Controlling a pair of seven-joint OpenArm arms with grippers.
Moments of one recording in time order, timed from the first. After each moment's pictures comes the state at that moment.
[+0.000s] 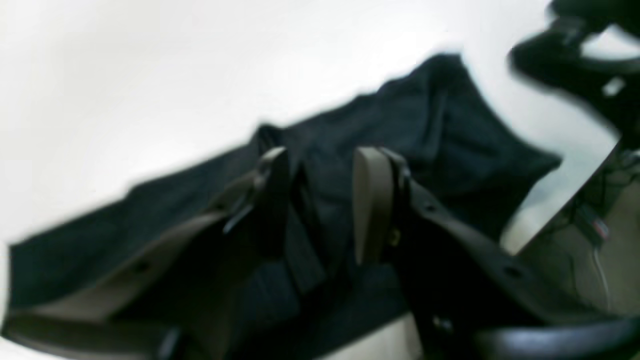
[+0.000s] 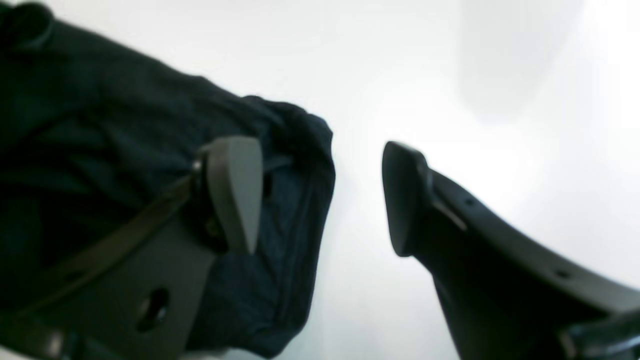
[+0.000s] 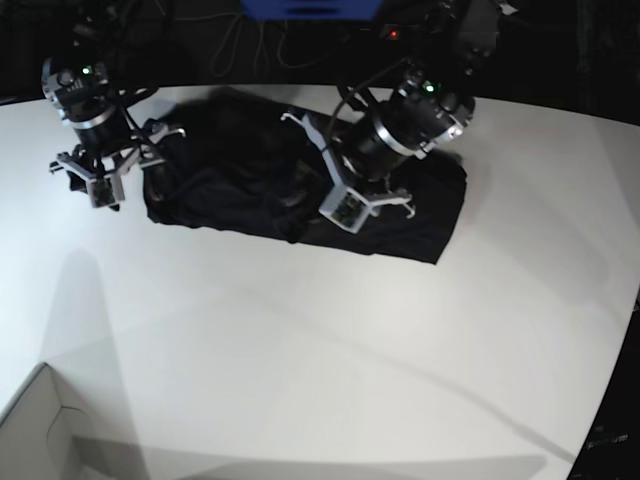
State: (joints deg) left arm 12.9 -8.8 20.8 113.7 -11.5 -13.6 37.0; right arm -20.2 -6.8 31.4 113.5 -5.6 39.8 -29.5
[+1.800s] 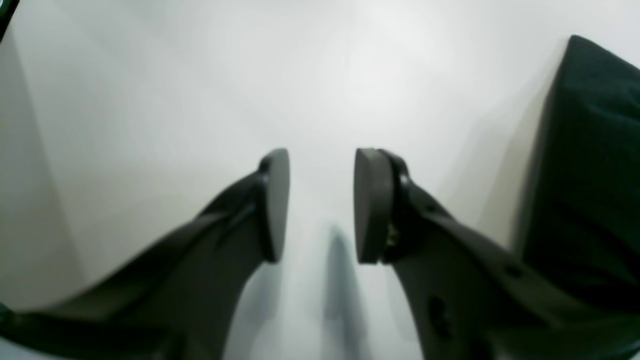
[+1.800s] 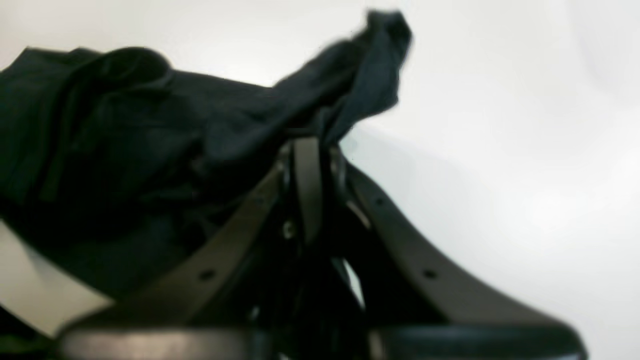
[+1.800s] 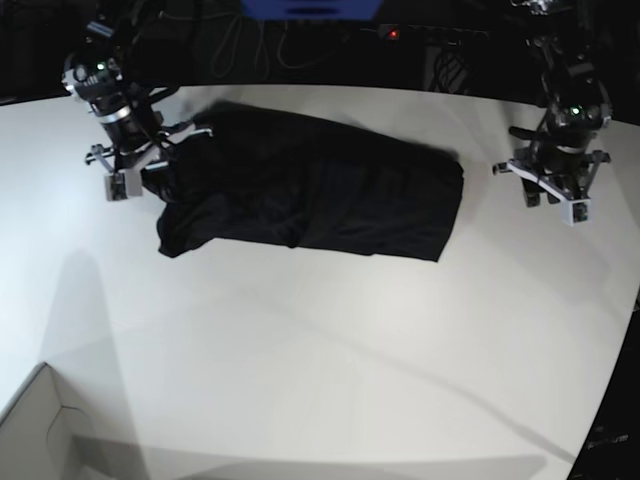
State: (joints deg) left arm 15.7 -8.7 -24.4 98.5 -11.1 -13.2 37.4; right arm -21.0 -8.7 27.6 109.8 6.5 39.6 -30.2
